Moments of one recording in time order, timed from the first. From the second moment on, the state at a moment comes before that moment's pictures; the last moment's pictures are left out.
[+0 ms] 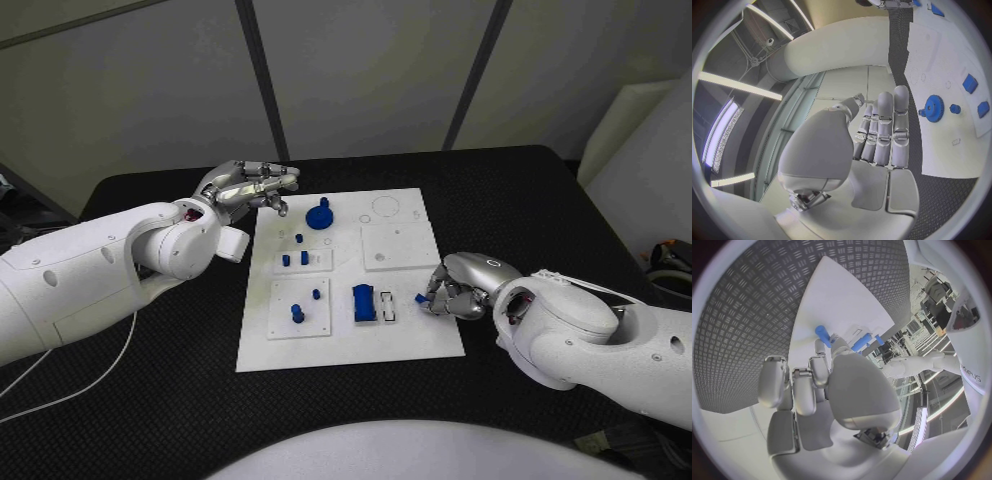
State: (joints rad) left arm 1.12 -0.81 0.06 1.36 -0.13 -0.13 0.24; left_hand 1.41 -0.13 0.39 0.06 0.15 0.95 0.18 0.17 0.07 0.92 0.11 0.55 0.16 1.12 0.03 1.01 0.43 0.20 1.13 0.13 0.59 0.92; right arm 0.92 -1.06 0.03 1.93 -1.61 -0.30 -0.57; right_hand 1.48 -0.01 -0.01 0.19 0.30 1.09 0.07 0.21 0.33 1.40 0.01 1.20 1.30 1.46 -0.06 1.51 1.31 0.08 1.41 0.05 1.37 1.31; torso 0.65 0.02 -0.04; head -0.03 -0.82
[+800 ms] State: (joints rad) left arm 1.12 -0.81 0.06 1.36 -0.13 -0.13 0.24; left_hand 1.41 -0.13 0.39 0.06 0.15 0.95 0.18 0.17 0.07 0.92 0.11 0.55 0.16 1.12 0.03 1.01 0.43 0.20 1.13 0.13 0.59 0.92; right arm 0.92 -0.97 0.03 1.91 -1.38 -0.42 -0.58; right_hand 1.41 -0.02 -0.01 0.24 0.35 1.10 0.07 0.21 0.34 1.40 0.01 1.22 1.31 1.47 -0.07 1.52 1.31 0.06 1.42 0.04 1.38 1.31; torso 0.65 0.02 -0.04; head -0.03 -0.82
